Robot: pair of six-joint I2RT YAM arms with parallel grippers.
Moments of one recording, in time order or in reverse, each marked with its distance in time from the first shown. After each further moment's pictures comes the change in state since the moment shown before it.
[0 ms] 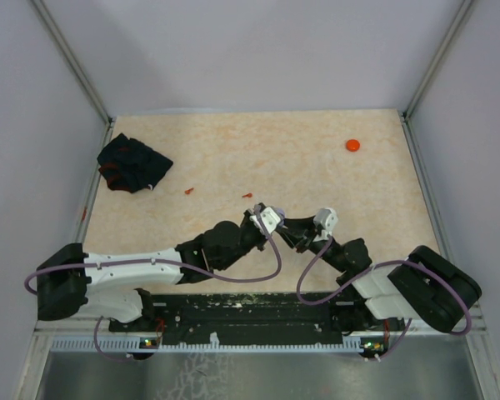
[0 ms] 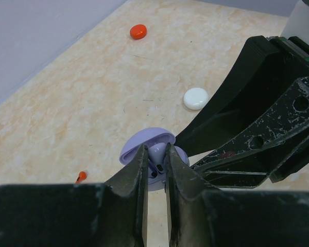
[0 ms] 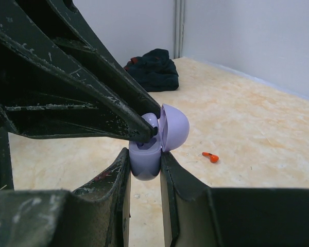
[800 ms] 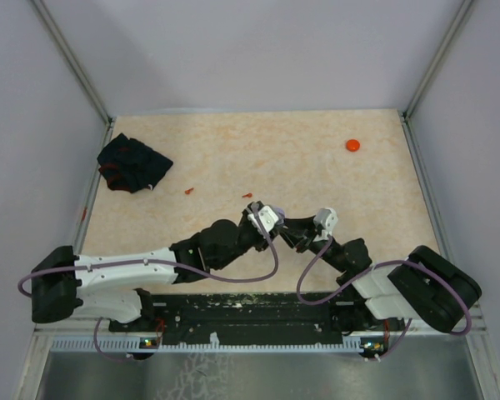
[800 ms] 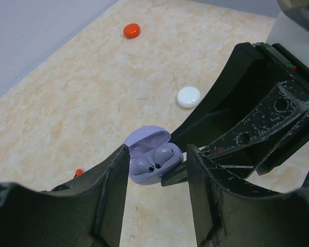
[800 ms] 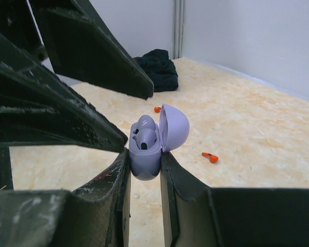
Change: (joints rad) left arm -0.005 -0.033 0.021 -0.072 0.023 -0.021; right arm 0.000 0.000 0.000 0.001 0.000 0.000
